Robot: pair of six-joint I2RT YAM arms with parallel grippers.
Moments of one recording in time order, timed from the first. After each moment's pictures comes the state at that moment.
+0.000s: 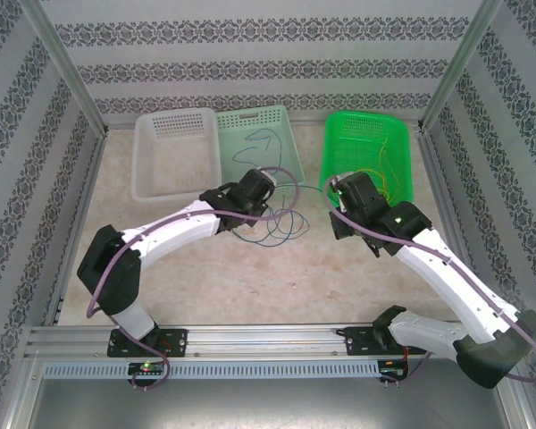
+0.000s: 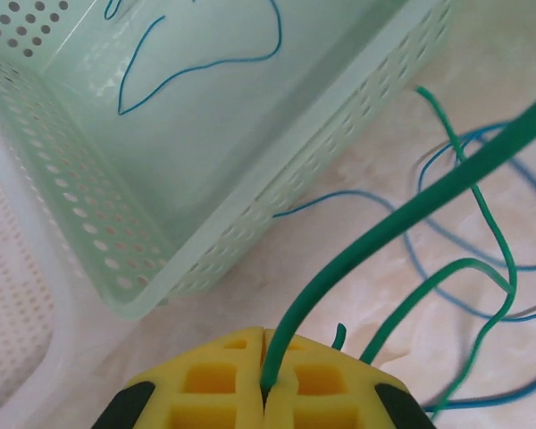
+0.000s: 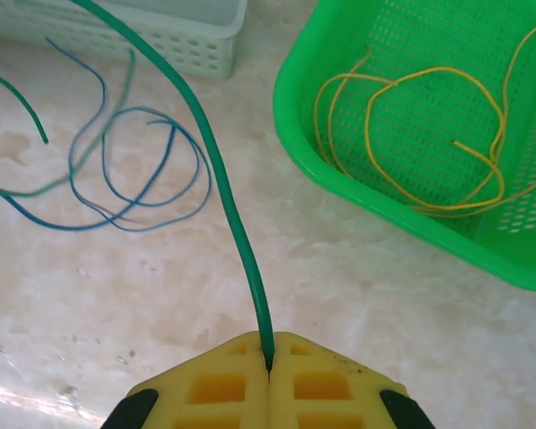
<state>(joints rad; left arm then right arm) -0.75 1.68 1.27 -0.54 -0.45 0.07 0.60 1.10 1.16 -1.03 0.27 0.17</state>
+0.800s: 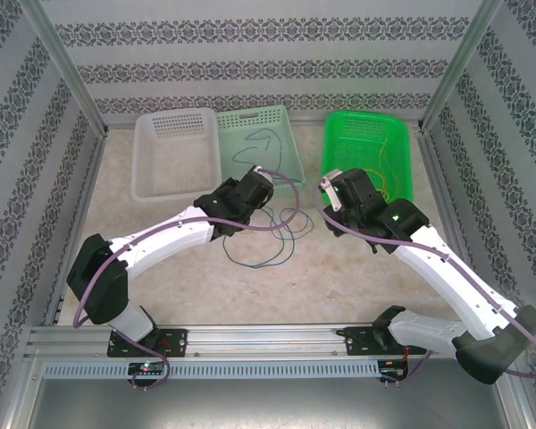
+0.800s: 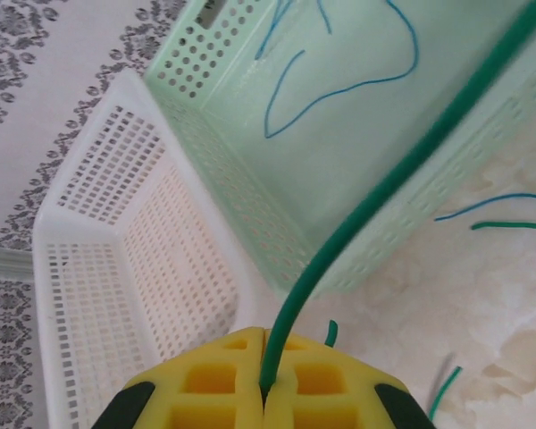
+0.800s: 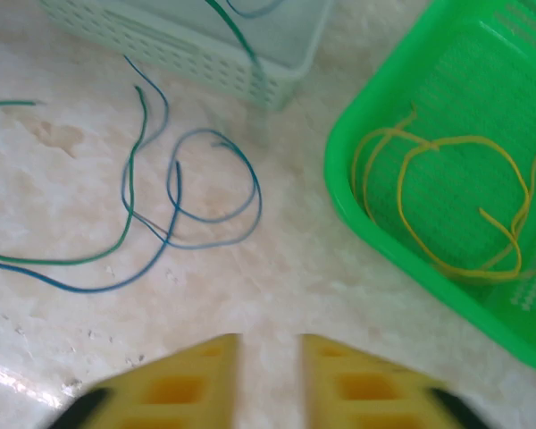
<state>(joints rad) -0.77 1.57 1.24 -0.51 -0.71 0.21 0.61 1.11 1.18 -0.96 0.19 0.05</state>
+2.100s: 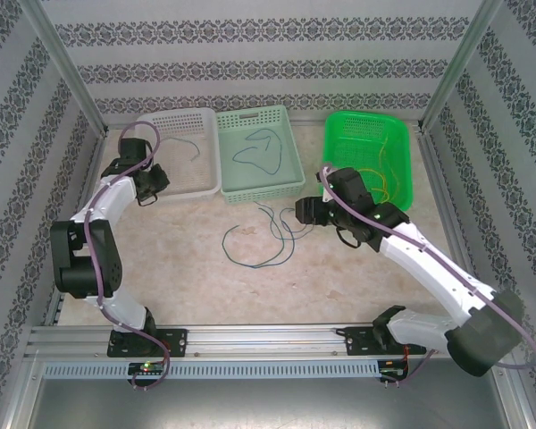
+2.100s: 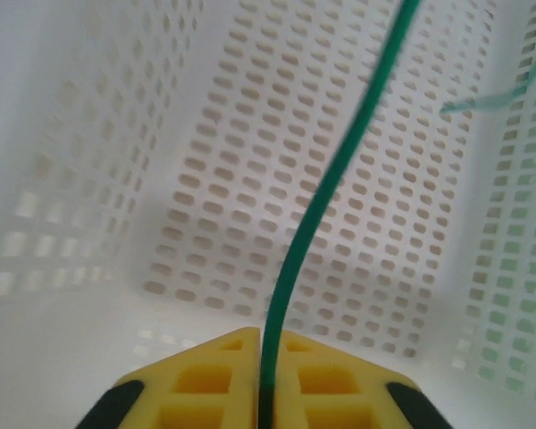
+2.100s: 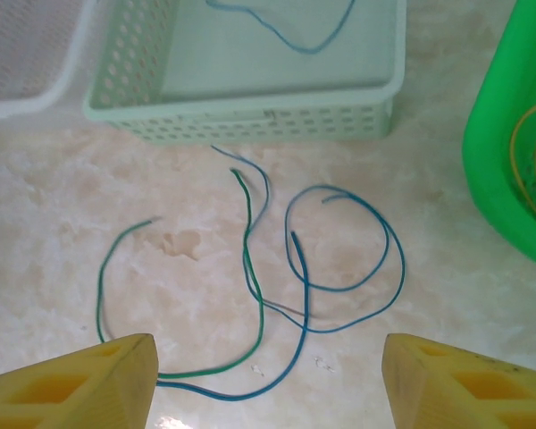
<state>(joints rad) 0.10 1.67 1.21 -0.52 0.08 -0.49 0.55 1.19 0.99 -0.59 -0.05 0.43</state>
